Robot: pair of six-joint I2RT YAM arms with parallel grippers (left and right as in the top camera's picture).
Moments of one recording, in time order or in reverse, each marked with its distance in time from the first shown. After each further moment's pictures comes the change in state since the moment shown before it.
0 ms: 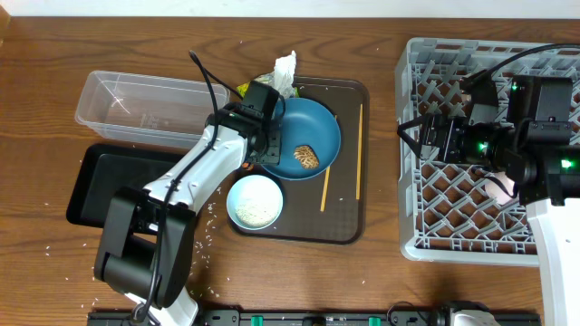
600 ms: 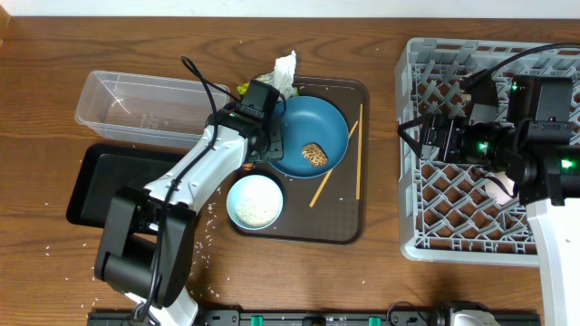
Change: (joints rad) left arm -0.001 0.002 0.000 0.024 0.016 -0.167; right arm 0.000 0.000 0.000 0.002 0.000 0.000
